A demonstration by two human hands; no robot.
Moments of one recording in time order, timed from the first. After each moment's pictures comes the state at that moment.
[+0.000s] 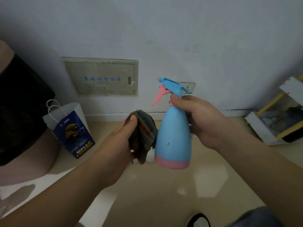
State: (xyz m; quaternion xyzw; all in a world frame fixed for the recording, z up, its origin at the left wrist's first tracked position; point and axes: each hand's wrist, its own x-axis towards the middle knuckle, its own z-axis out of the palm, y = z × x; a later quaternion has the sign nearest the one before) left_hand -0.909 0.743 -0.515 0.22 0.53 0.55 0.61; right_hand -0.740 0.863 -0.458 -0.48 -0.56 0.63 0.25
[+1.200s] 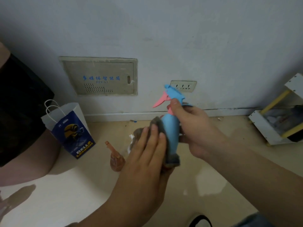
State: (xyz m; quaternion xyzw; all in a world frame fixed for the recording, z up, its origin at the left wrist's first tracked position) left_hand -0.850 0.716 -0.565 0.70 0.63 0.34 0.02; right_hand -0.752 0.855 -0.487 -0.53 -0.48 0.63 0.31
